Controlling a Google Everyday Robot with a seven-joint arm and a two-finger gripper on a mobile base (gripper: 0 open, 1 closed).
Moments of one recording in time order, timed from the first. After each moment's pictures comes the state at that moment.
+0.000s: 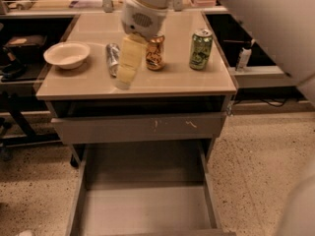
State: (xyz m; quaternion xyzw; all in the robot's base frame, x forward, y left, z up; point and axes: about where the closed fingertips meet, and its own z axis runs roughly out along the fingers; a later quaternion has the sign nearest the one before) arm 0.556 0.051 0.949 -0.67 0.72 0.10 0.15
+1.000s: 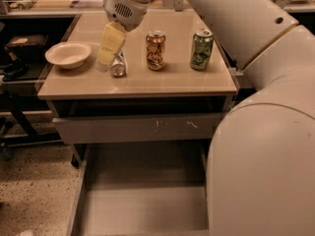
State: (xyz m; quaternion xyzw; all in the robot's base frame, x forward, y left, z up) arm 0.619 0.102 0.943 -0.63 0.74 0.15 0.17
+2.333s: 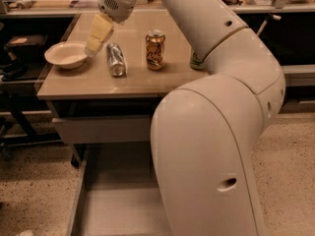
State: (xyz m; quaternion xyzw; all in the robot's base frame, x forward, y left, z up) arm 0.692 0.130 0.935 -0.58 0.78 0.14 0.19
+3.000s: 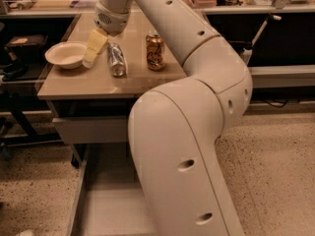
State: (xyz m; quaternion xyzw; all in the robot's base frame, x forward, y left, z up) arm 0.709 0.148 0.885 -0.56 0.80 0.14 0.14
